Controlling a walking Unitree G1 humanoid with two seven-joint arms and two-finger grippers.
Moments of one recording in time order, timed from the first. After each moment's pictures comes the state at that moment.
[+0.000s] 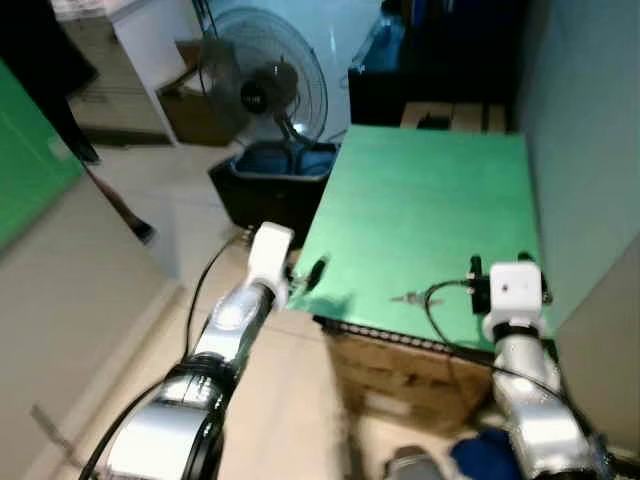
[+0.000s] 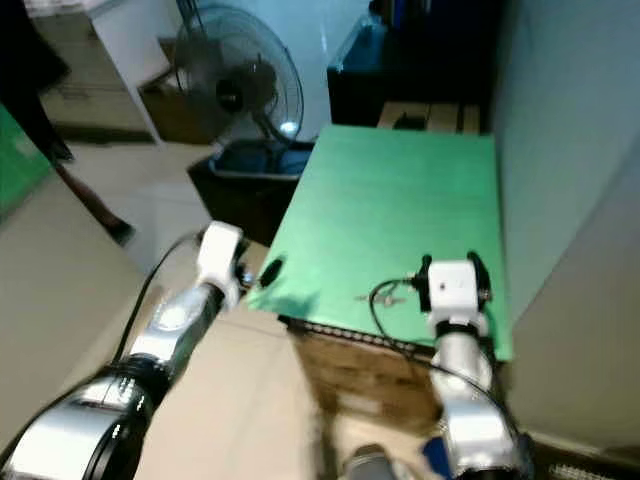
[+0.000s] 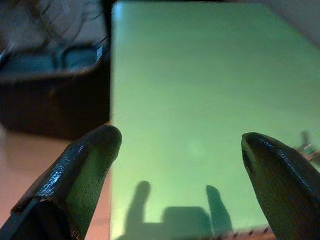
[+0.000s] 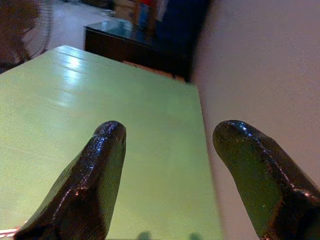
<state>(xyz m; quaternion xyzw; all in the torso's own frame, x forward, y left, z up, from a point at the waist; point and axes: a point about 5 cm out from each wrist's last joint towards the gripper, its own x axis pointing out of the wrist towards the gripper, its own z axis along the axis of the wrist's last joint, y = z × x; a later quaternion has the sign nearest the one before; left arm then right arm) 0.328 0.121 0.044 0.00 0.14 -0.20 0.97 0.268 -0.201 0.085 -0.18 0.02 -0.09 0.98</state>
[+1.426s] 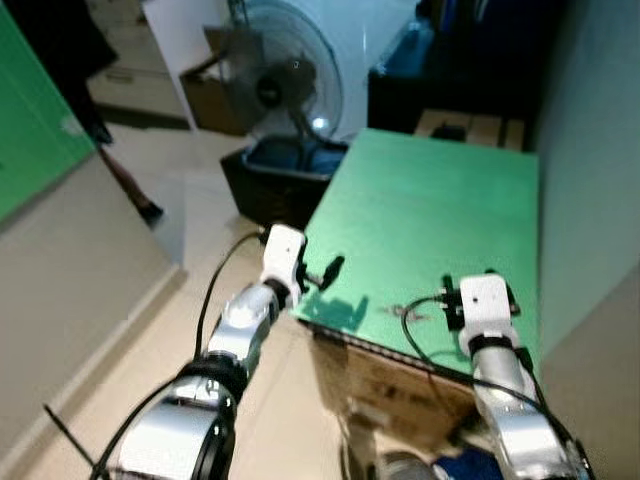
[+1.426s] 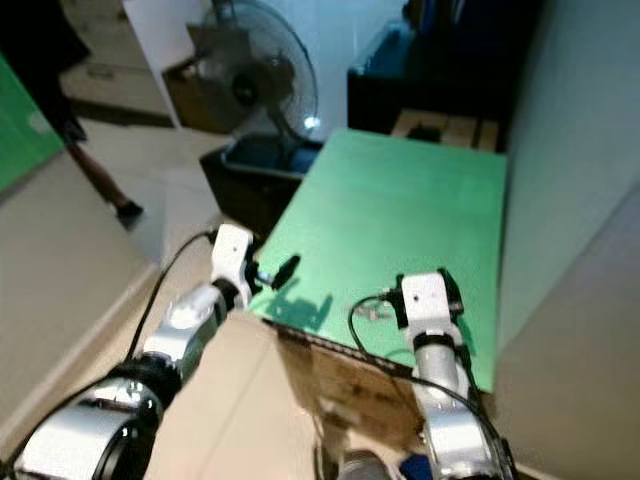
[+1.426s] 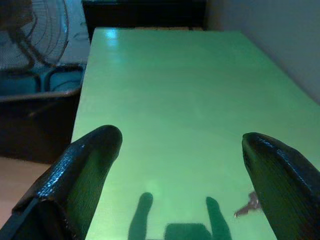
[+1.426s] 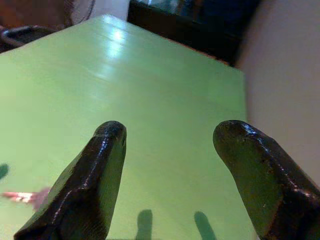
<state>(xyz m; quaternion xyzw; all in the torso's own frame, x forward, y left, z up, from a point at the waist) 0.335 0.096 0.063 0.00 0.09 -0.27 0.96 0.257 -0.171 0.059 -0.16 0.07 -0.05 0.98</state>
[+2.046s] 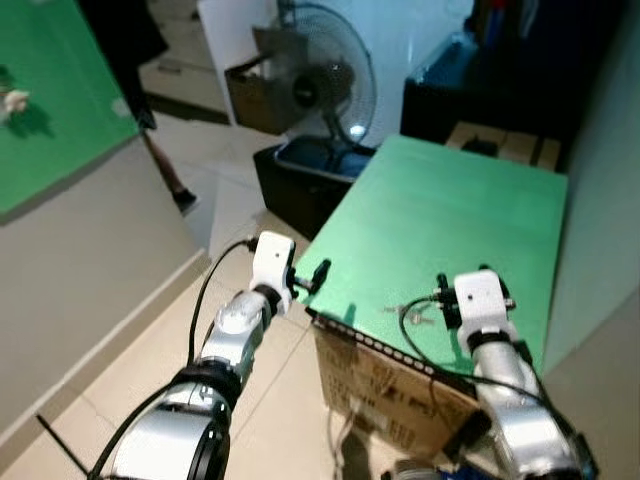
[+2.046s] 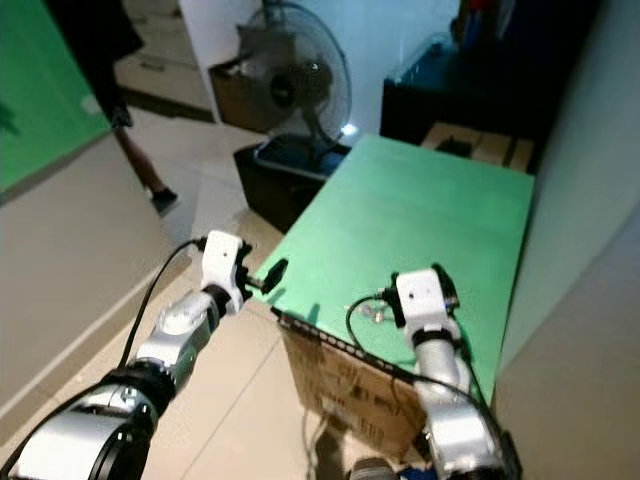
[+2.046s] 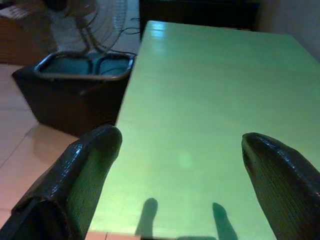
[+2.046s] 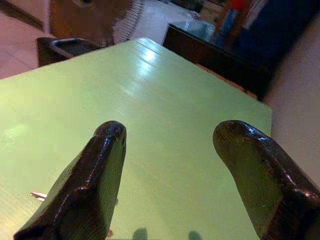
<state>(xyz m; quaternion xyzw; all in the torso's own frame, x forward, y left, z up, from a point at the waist) 0.329 0.108 0.050 -0.01 0.11 -0.22 0.97 0.267 -0.182 0.065 -0.20 0.07 -0.02 0.98</state>
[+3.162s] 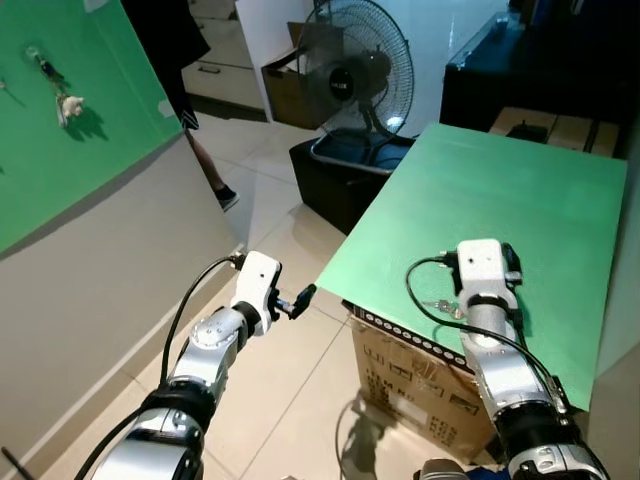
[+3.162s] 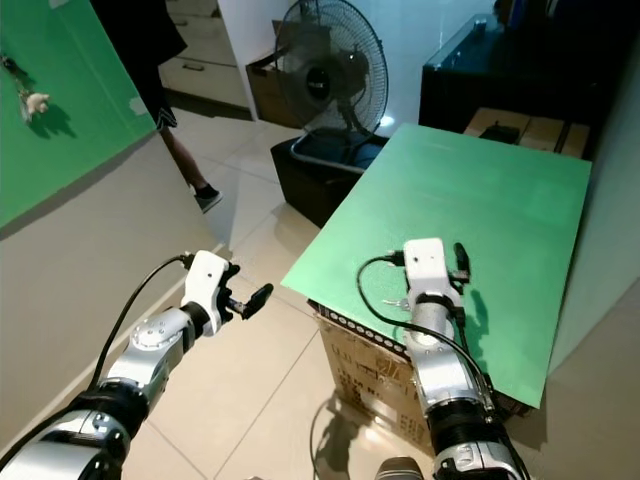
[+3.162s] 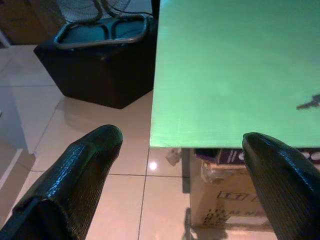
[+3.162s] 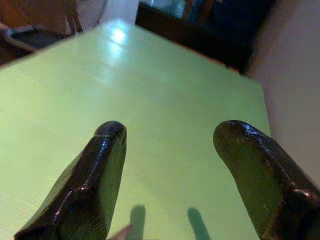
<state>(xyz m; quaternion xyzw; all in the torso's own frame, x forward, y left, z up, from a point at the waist) 0.309 0.136 0.035 0.03 0.15 -0.27 0.95 0.307 -0.189 0.061 -0.21 0.10 -0.16 0.96</state>
